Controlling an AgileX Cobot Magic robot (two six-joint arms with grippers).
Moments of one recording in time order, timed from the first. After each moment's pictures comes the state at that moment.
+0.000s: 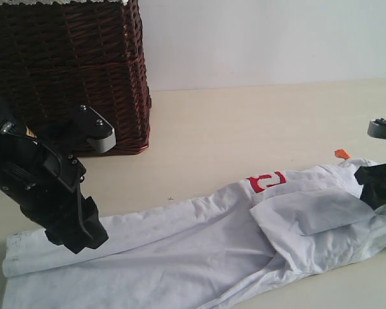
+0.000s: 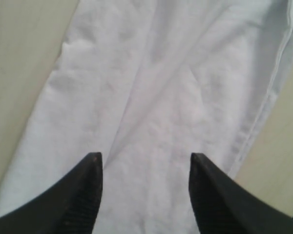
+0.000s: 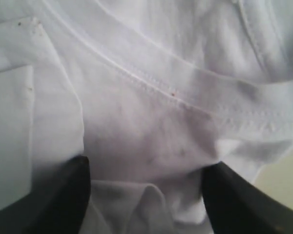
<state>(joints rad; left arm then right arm) -0.51 1.54 -0.92 -0.34 0.84 0.65 -0.19 1.89 -1.02 0.32 0.81 -0.42</state>
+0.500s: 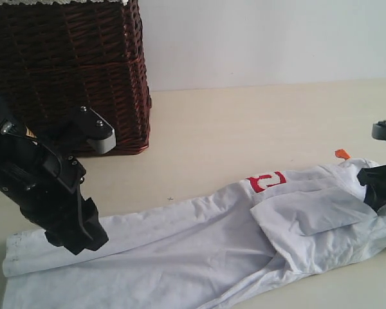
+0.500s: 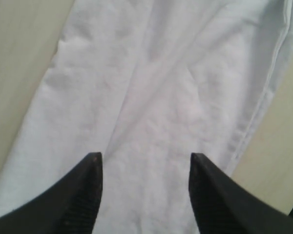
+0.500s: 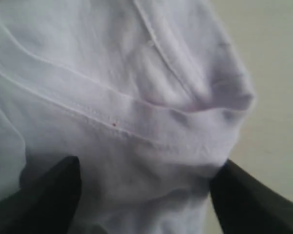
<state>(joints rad) -0.51 1.54 -0.92 -0.34 0.85 0.65 -0.19 1.95 -1.06 0.19 0.76 -0.27</state>
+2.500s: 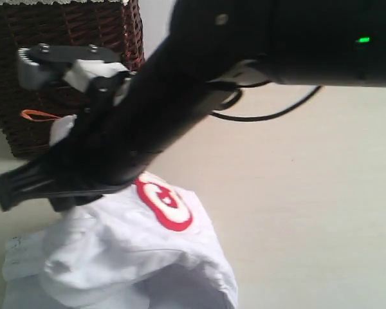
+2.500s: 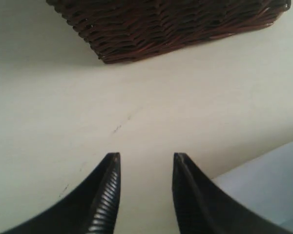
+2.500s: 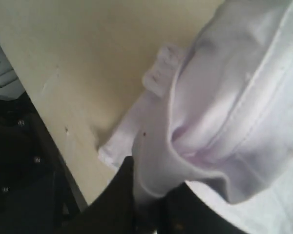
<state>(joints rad) -0.26 1.27 -1.00 0.27 0.83 -0.17 0.95 1.72 -1.35 0.51 0.70 -0.16</state>
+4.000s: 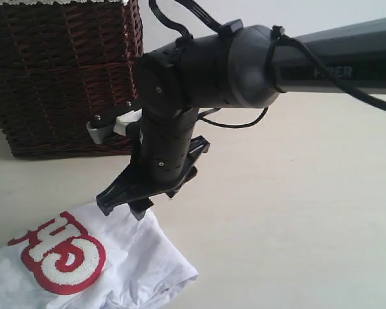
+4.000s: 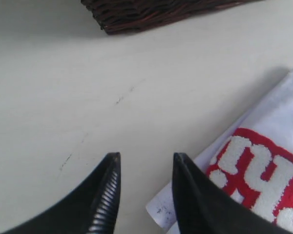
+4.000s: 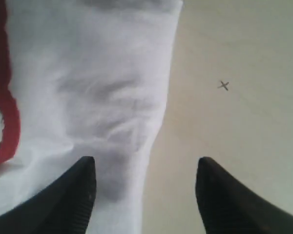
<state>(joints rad) -0.26 1.23 -1.00 0.25 0.94 -0.15 0.84 2.04 -1.55 0.03 0.92 0.09</state>
